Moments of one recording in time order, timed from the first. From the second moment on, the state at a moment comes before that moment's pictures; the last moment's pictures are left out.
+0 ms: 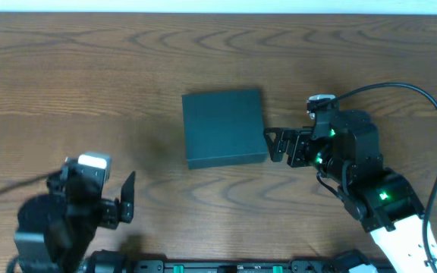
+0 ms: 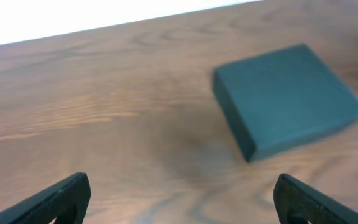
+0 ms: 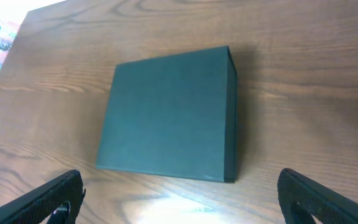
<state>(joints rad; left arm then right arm) -0.09 0.45 0.93 -1.02 0.07 0.11 0.36 0.99 0.93 -0.63 -0.18 0.44</state>
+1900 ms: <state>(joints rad) -0.03 0.01 0.15 -0.58 0.02 -0.09 0.36 0.99 0.93 -0.63 -0.18 0.44</state>
